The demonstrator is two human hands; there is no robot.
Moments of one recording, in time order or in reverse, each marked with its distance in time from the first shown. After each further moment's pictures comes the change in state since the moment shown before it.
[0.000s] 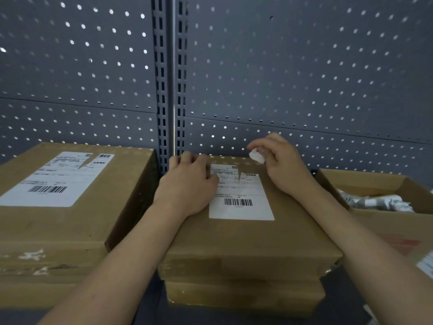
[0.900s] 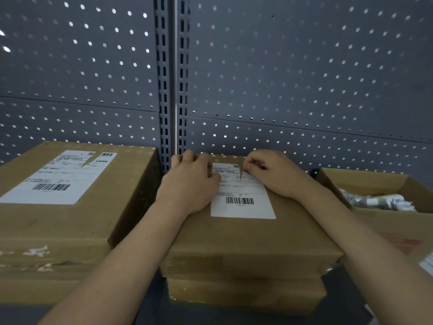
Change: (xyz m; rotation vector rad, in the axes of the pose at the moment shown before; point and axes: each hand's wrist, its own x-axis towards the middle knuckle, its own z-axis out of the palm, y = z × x) left_hand 0.001 0.000 0.000 -0.008 0.001 -0.005; right_hand -0.001 -0.003 0.002 -0.115 -0.307 0.039
